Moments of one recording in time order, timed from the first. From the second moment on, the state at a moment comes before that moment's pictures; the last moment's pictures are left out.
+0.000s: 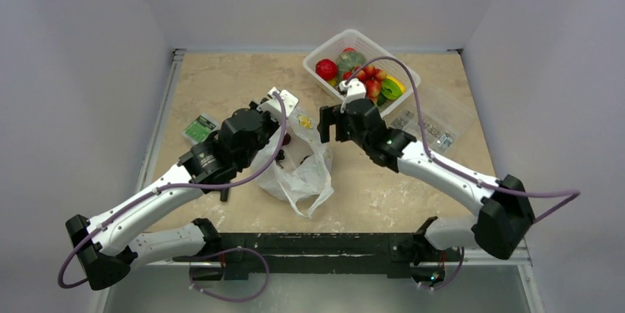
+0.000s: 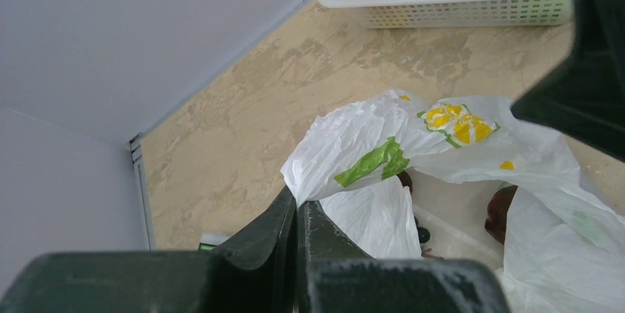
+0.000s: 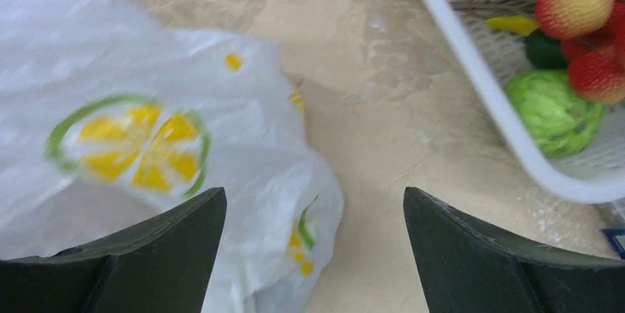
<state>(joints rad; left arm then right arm) -0.87 1.01 1.03 -0.34 -0.55 0.30 0.71 1.36 1.01 -0.14 0.26 0.35</state>
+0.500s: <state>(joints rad) -0.89 1.02 1.03 -0.35 -0.55 0.30 1.05 1.14 0.83 -0.05 0.15 0.36</state>
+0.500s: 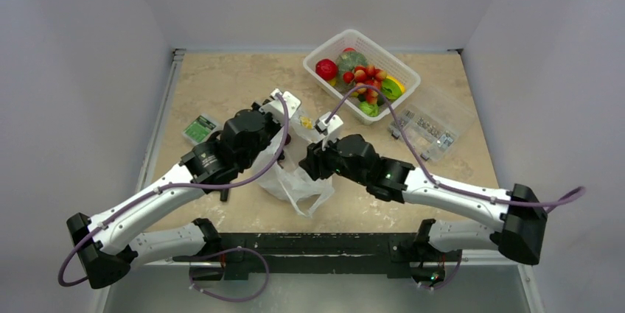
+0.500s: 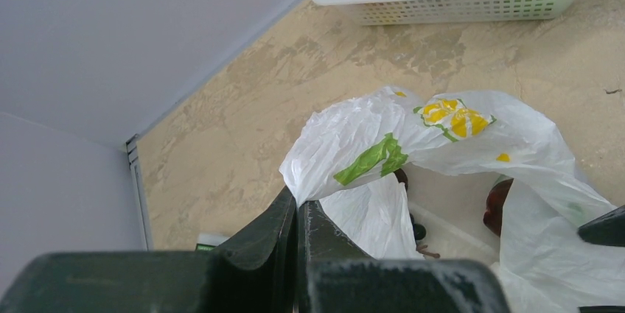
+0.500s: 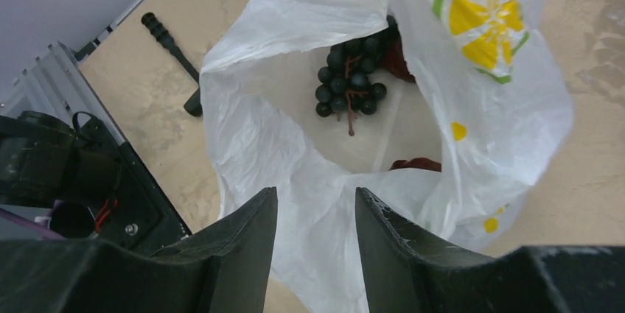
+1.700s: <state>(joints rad) -0.92 0.93 0.97 -0.27 -0.46 0.35 1.32 1.86 1.01 0.41 0.41 0.36</state>
